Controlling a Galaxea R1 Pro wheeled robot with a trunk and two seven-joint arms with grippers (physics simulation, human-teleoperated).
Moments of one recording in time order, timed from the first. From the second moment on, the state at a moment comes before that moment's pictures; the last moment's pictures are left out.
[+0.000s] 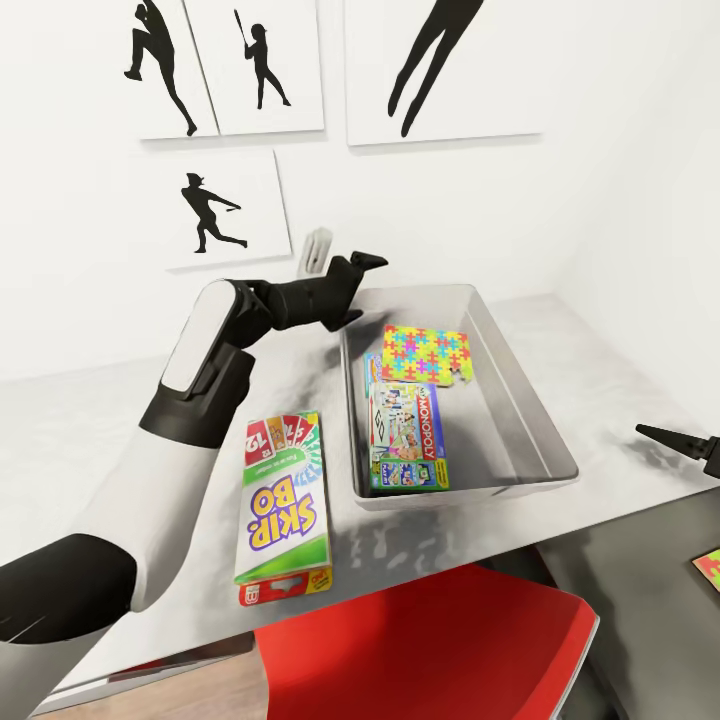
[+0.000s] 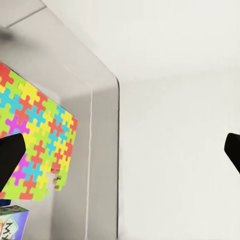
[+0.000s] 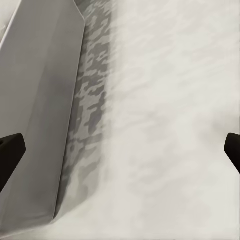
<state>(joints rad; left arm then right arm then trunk) -1.22 -0.09 -0.32 -1.31 1.75 0.55 0.73 -0.37 -0.62 -0.58 -1.61 -0.65 1.04 0.71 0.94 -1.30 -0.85</state>
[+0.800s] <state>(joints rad) -1.20 -0.08 -0.31 -1.35 1.75 0.55 0.73 -0.37 -0.62 -0.58 -1.61 -0.65 1.04 0.71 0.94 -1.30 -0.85</state>
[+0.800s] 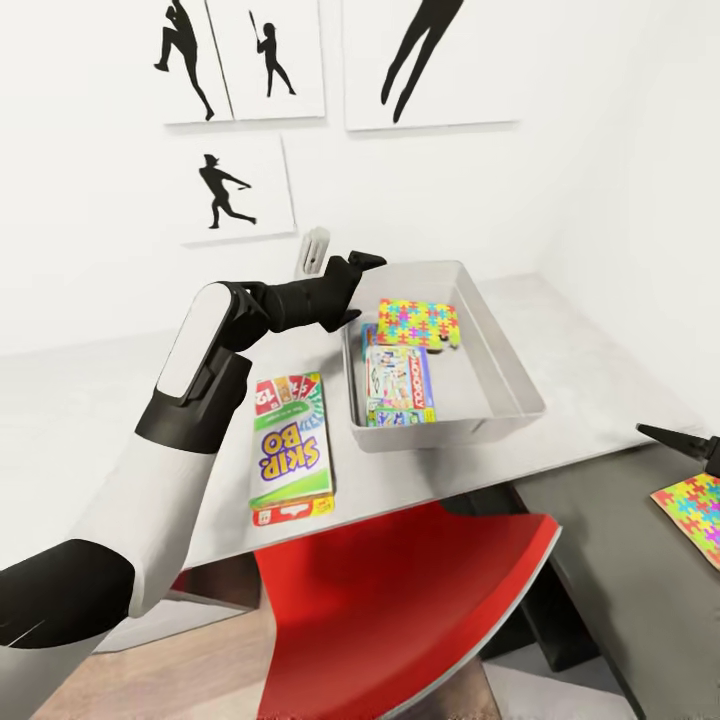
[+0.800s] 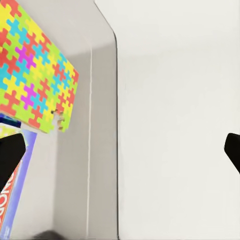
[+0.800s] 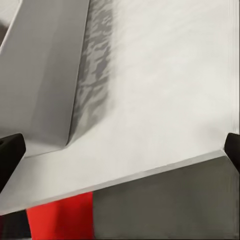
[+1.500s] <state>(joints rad) -1.20 -0.08 -0.32 -1.36 1.75 0.55 0.73 -0.36 -0.61 -0.58 -1.61 -0.65 1.04 0.71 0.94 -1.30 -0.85</state>
